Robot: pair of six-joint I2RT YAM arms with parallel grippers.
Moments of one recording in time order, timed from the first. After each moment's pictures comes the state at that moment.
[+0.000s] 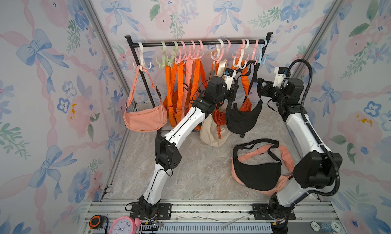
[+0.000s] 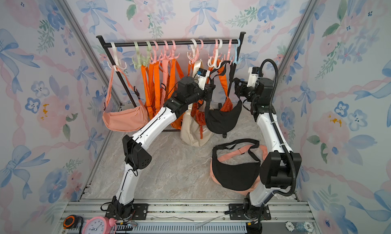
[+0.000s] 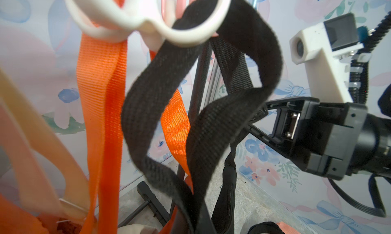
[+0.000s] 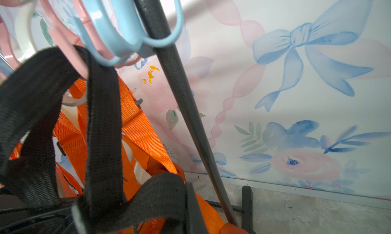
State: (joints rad) left arm -0.67 2.23 2.41 -0.25 0.17 -0.15; right arm -0.02 1.66 1.62 0.00 -0.47 0.34
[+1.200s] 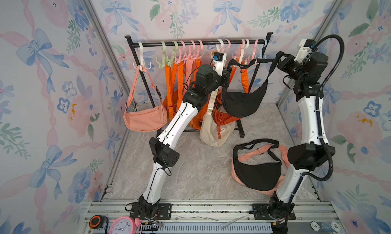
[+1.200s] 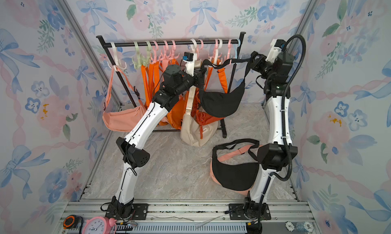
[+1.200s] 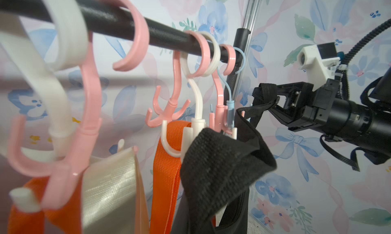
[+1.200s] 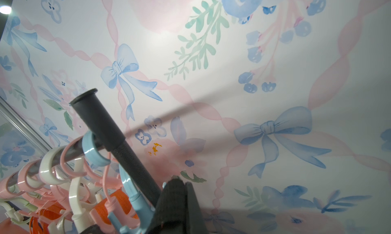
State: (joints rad) left arm -0.61 2.23 2.62 -0.27 0.15 -0.18; right arm -0.14 2.00 2.40 -0.27 -0.46 0.56
